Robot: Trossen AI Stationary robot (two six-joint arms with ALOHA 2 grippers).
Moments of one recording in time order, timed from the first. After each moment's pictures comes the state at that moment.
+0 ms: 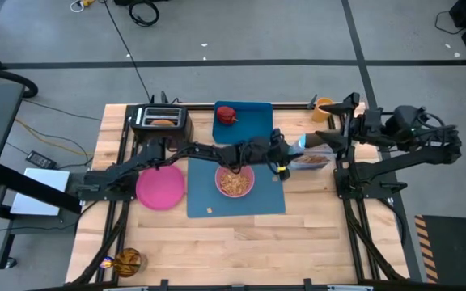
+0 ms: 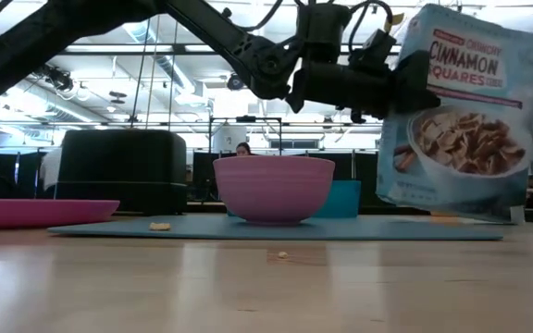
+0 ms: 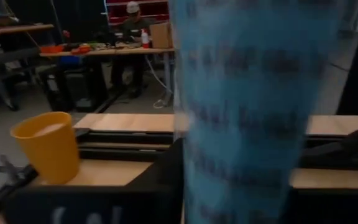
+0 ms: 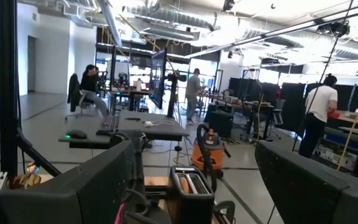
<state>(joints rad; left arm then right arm) 0.09 2.37 1.76 0.58 -0.07 0.04 0.10 0.57 0.92 -0.14 0.28 -0.21</state>
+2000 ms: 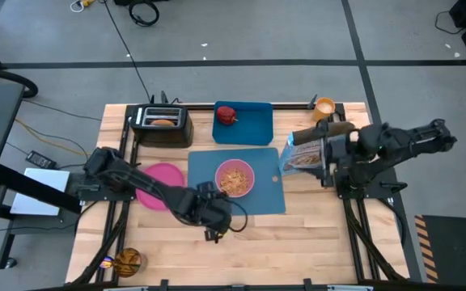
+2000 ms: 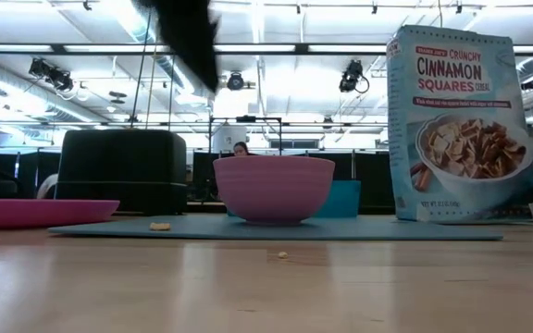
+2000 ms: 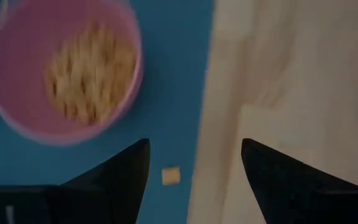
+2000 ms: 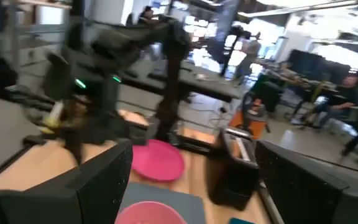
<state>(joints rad) -0.43 1.84 1.53 -0.91 -0.34 -0.56 0.27 0.73 0.88 -0.20 0.24 -0.29</state>
